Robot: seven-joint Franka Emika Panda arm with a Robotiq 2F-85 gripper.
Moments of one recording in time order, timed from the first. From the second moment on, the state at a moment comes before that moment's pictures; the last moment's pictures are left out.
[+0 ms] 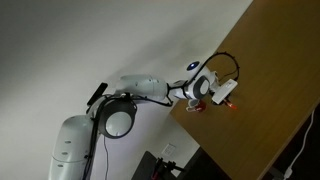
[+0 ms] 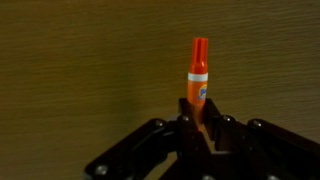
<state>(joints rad) -0.14 1.16 0.07 -1.43 -0.15 2.57 -1.13</state>
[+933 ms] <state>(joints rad) -0.15 0.80 0.09 -1.82 -0.15 2.57 -1.04</state>
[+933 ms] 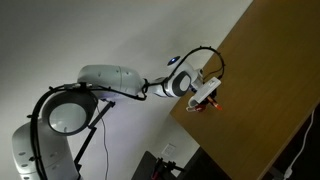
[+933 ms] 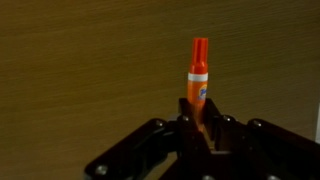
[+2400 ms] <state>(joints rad) -0.38 0.74 0.34 -1.90 0.10 2.53 -1.81</state>
